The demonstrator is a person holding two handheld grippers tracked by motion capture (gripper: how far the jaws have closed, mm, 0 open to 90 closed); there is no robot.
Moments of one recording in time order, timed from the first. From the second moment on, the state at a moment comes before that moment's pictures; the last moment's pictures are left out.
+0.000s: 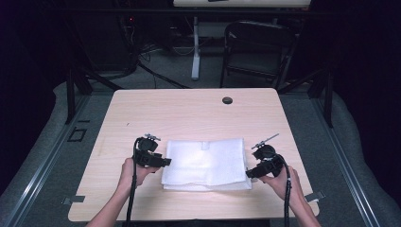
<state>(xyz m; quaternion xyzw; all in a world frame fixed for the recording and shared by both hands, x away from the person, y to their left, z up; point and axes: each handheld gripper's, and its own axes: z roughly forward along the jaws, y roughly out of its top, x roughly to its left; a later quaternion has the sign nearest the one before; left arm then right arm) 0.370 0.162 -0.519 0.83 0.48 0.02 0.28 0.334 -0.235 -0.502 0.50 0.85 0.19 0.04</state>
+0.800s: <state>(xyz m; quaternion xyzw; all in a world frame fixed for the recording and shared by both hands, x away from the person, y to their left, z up) 0.368 0.153 -0.541 0.84 0.47 0.01 0.25 0.344 -0.202 -0.521 0.46 0.86 0.22 0.04</state>
